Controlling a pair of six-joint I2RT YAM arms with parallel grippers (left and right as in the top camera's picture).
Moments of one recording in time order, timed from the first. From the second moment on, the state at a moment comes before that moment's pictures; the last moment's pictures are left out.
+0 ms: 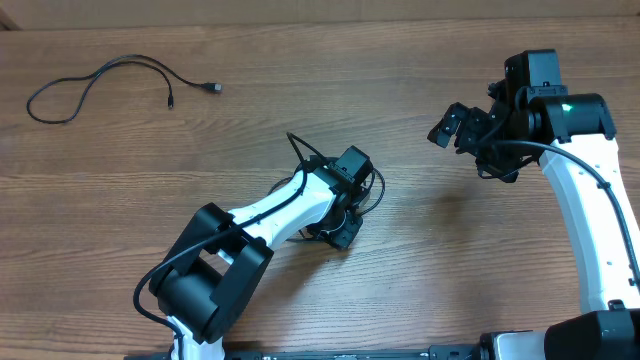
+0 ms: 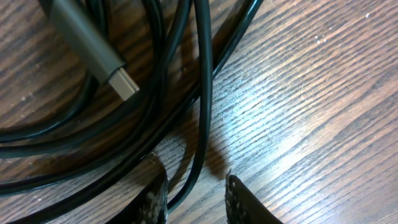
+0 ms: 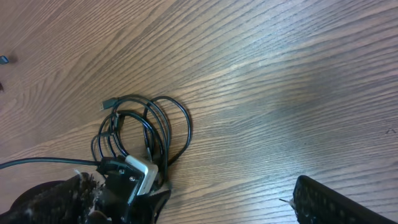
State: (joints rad) left arm -0.71 1.94 1.22 -0.83 0.17 -0.15; right arm 0.05 1.55 1.49 -1.19 -0.27 0.49
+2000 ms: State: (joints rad) left arm -0.48 2.42 2.31 -1.49 0.23 -0.76; right arm 0.05 1.55 1.49 -1.19 -0.27 0.49
